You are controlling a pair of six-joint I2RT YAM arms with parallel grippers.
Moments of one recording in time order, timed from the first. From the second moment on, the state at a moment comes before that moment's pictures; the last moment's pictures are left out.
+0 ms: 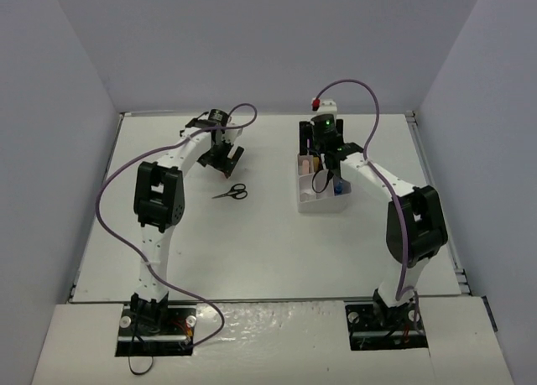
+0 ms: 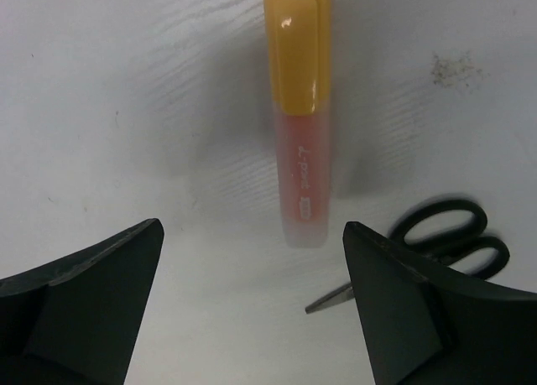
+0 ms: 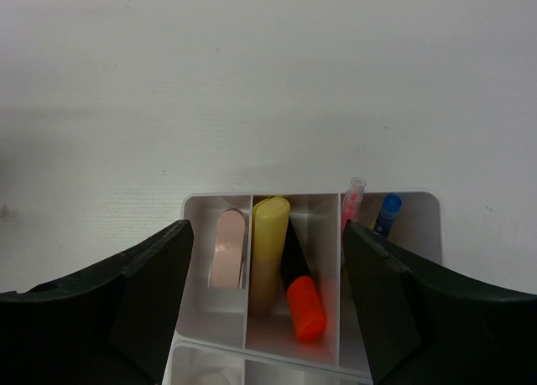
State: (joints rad) left arm -0.30 2.27 1.98 -0.91 -0.01 0.18; right arm 0.41 1.77 1.33 -0.13 0.34 0.18
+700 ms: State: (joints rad) left arm -0.35 2.38 2.09 -0.93 -0.04 0.19; right arm 0.41 1.55 1.34 -0.18 0.30 0.18
